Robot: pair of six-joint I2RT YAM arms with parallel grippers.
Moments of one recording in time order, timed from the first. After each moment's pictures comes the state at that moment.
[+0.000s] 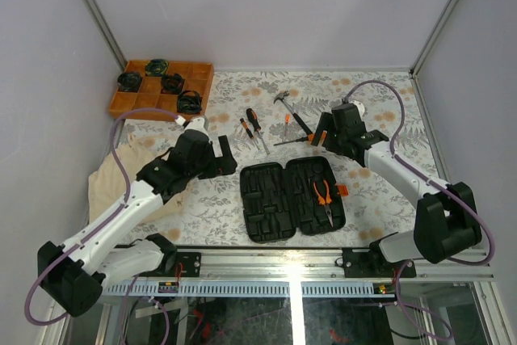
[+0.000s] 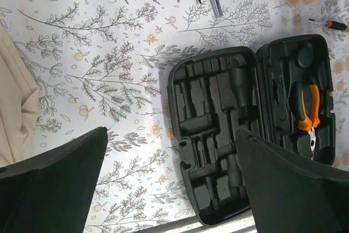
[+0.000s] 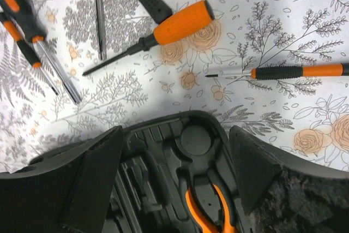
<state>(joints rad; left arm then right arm) -0.58 1.04 0.87 -0.59 -0.13 -0.64 0.40 1.40 0.95 -0.38 0.16 0.60</state>
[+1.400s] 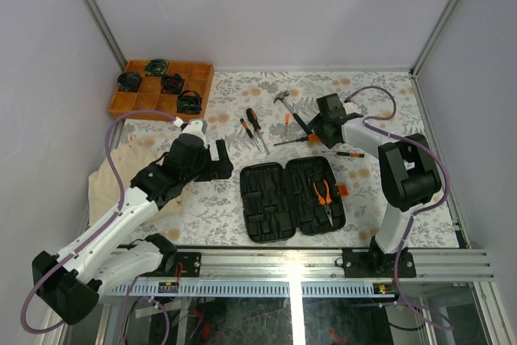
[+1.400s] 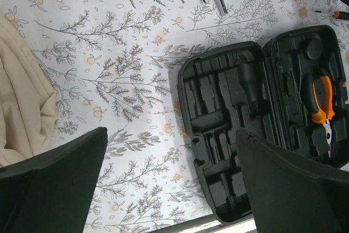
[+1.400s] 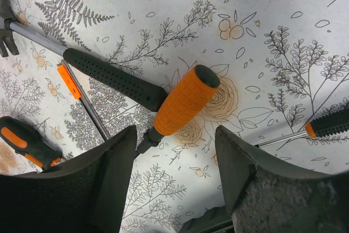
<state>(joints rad) -0.58 0.94 0.82 -0.58 -0.14 -0.55 0.35 1.83 1.17 -0.31 0.25 1.07</state>
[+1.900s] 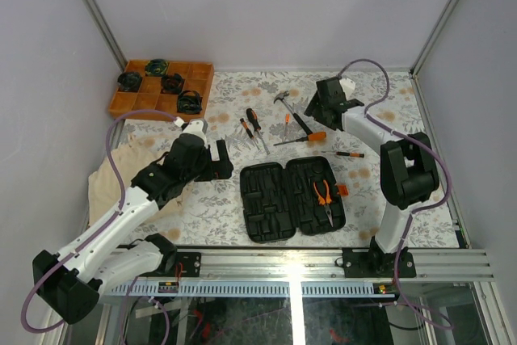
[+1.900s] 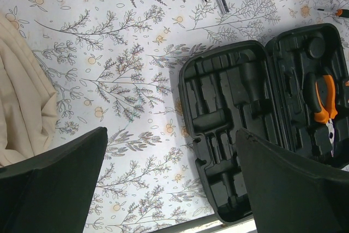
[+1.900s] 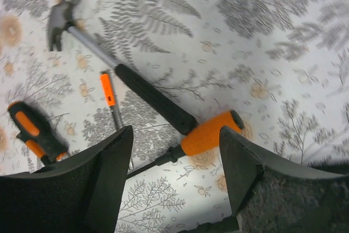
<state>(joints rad) -0.58 0.95 0.82 -0.58 -0.14 -0.54 0.35 1.85 1.32 -0.34 0.29 0.80</state>
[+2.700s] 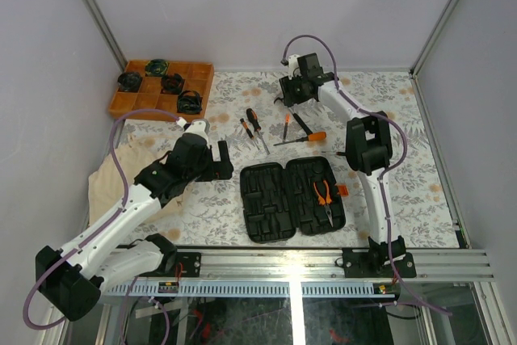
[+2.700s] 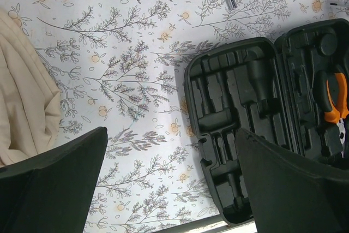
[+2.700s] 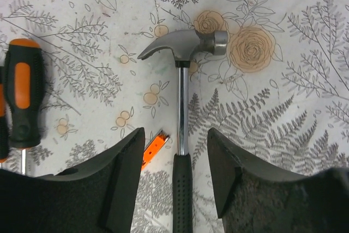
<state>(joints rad) -0.58 0.97 0.82 -0.58 -0.14 -0.53 0.35 2.39 2.07 -0.50 -0.18 -0.08</state>
